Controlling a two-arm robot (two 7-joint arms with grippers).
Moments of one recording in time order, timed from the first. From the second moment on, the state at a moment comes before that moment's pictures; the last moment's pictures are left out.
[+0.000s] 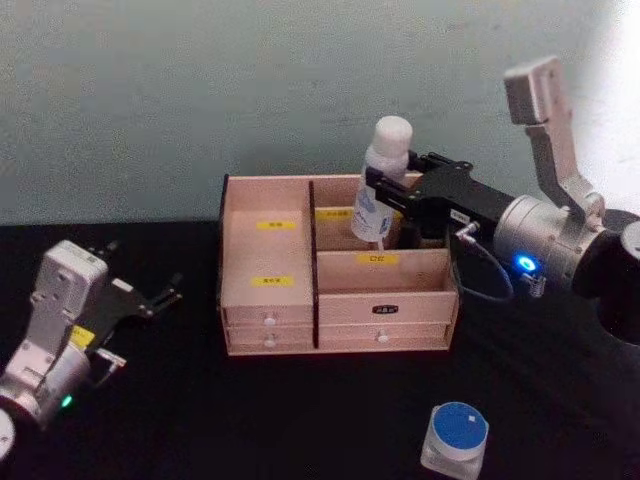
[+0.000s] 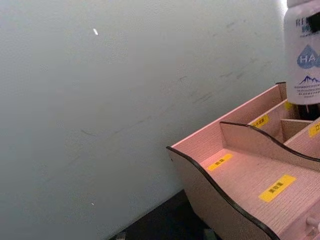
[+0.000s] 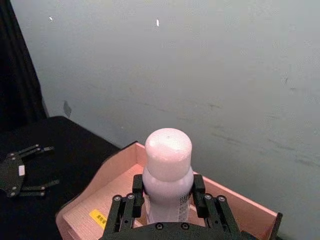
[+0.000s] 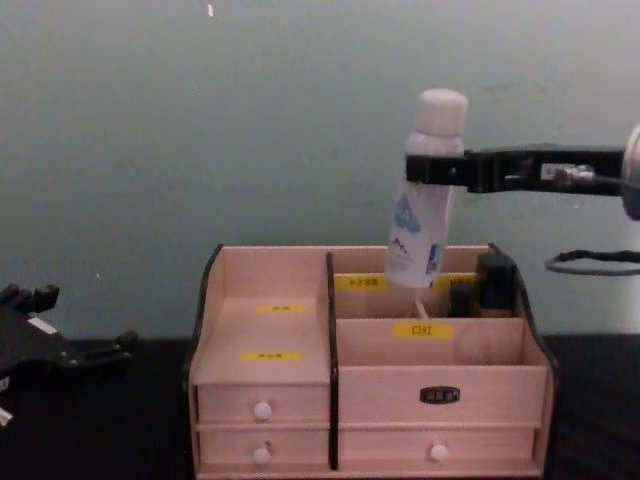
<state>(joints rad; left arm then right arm) -0.20 0.60 0.45 -1.41 -0.25 -0.12 0.03 0.48 0.39 -0.42 -1.48 0.48 0.30 0.36</state>
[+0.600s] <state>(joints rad) -0.20 0.60 0.45 -1.41 -0.25 -0.12 0.03 0.54 0.34 -0.44 -1.37 0.45 0.30 0.36</state>
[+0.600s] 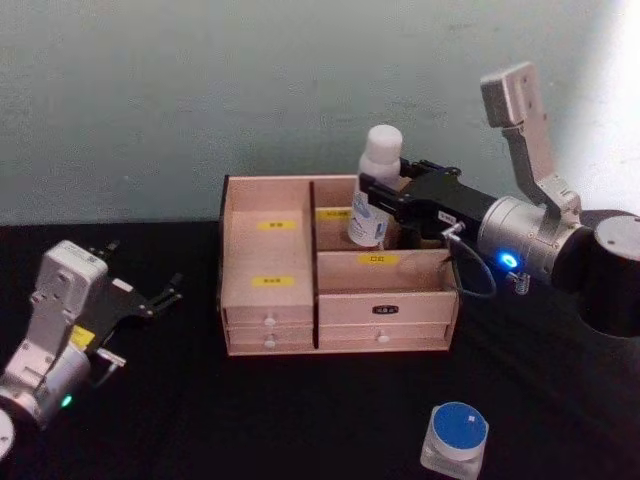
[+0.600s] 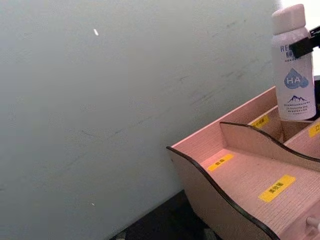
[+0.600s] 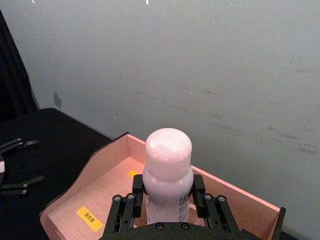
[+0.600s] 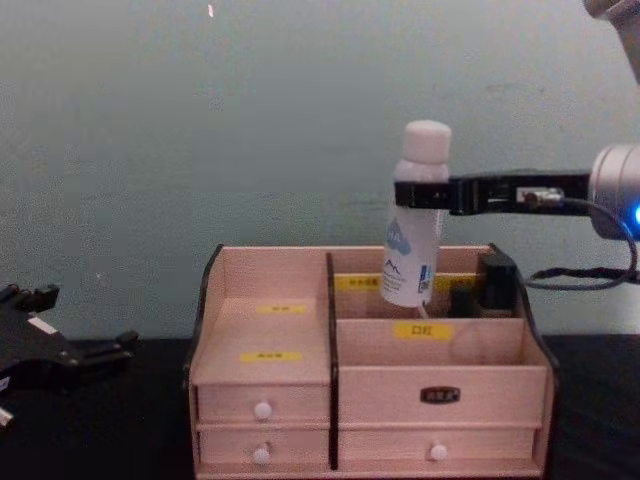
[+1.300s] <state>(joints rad) -0.20 0.60 0.45 -1.41 -0.25 -0.12 0.03 0.56 0.32 -0.45 -1.30 0.43 0.25 0.38</state>
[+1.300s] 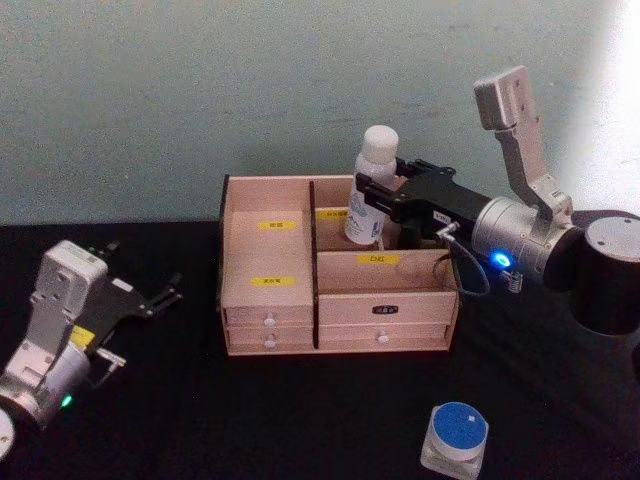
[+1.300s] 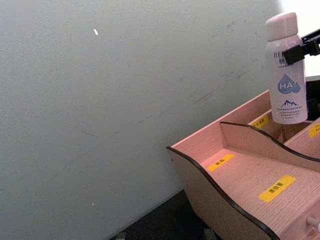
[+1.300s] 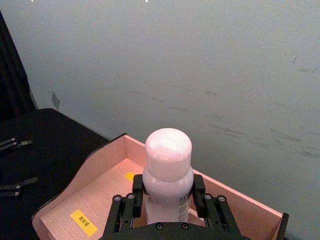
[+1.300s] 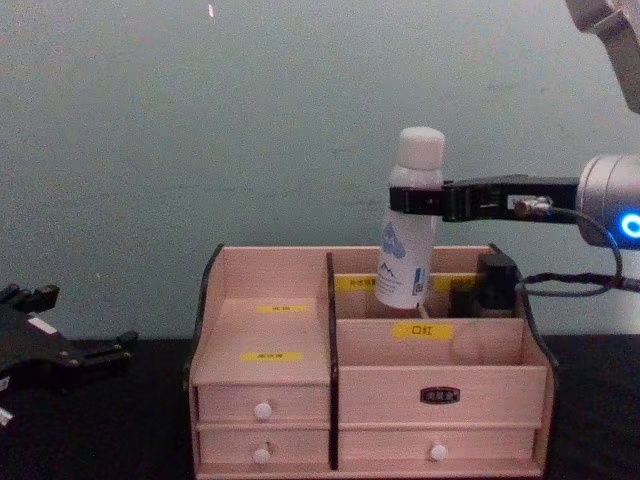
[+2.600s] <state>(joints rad) -0.20 0.60 0.45 -1.41 -0.25 -0.12 0.03 0.57 0.29 -0.45 -1.22 0.39 0.22 0.40</state>
